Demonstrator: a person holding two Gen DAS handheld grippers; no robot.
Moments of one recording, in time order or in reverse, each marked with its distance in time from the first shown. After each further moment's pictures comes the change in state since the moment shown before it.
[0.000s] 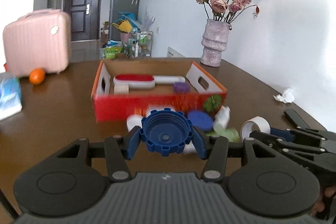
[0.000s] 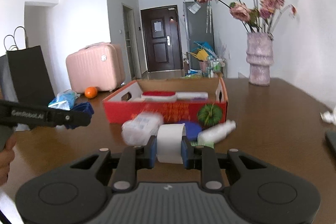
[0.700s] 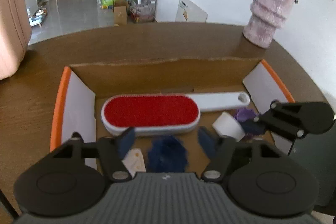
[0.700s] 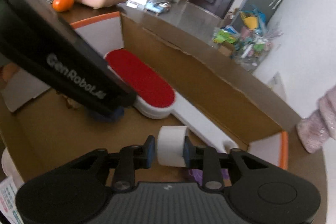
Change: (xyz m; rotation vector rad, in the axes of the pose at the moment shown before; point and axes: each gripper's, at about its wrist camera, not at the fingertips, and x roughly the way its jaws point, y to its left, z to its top) left arm 0.294 0.094 0.127 -0.053 0.352 -0.001; right arm 0.353 0.007 0.110 -0.529 0.474 0.038
